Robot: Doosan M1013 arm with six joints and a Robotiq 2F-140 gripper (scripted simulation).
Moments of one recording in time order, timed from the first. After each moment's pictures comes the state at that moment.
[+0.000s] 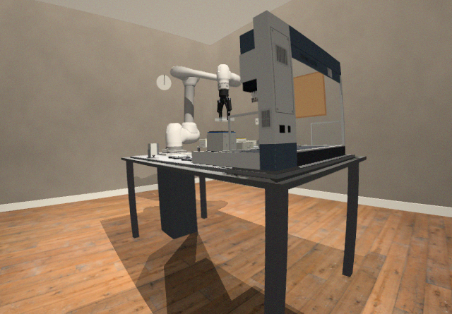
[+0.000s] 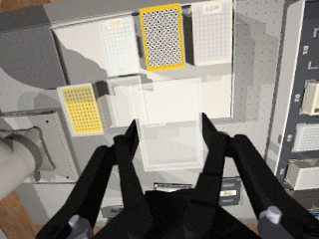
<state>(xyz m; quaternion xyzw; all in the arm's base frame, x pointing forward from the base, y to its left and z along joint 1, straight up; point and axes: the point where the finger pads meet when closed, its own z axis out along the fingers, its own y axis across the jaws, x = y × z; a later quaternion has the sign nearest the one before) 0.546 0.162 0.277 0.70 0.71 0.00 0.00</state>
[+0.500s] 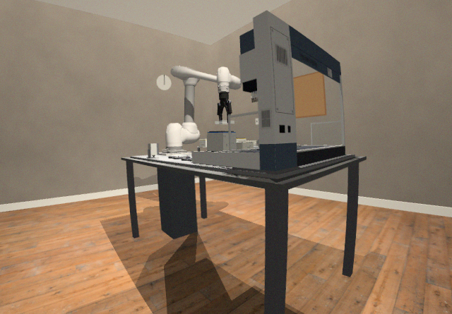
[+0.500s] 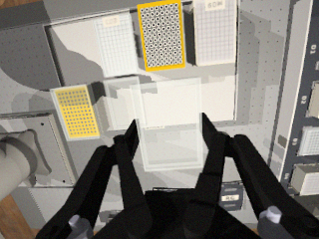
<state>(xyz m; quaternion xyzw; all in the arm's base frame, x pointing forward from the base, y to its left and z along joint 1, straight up) 0.546 0.162 0.254 0.70 0.71 0.00 0.00</state>
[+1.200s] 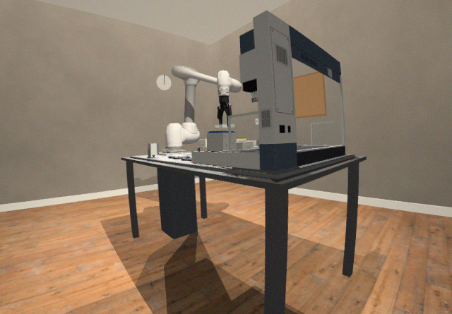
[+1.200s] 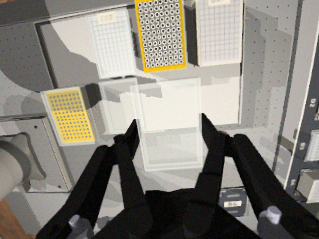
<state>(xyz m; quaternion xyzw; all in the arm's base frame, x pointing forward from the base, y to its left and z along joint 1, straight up) 0.546 0.162 0.226 0.70 0.71 0.00 0.00</state>
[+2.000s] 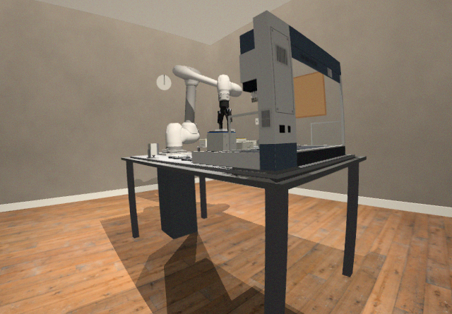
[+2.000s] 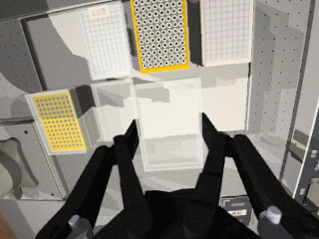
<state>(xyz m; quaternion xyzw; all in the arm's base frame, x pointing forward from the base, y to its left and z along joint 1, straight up) 0.546 0.162 0.189 0.70 0.71 0.00 0.00</state>
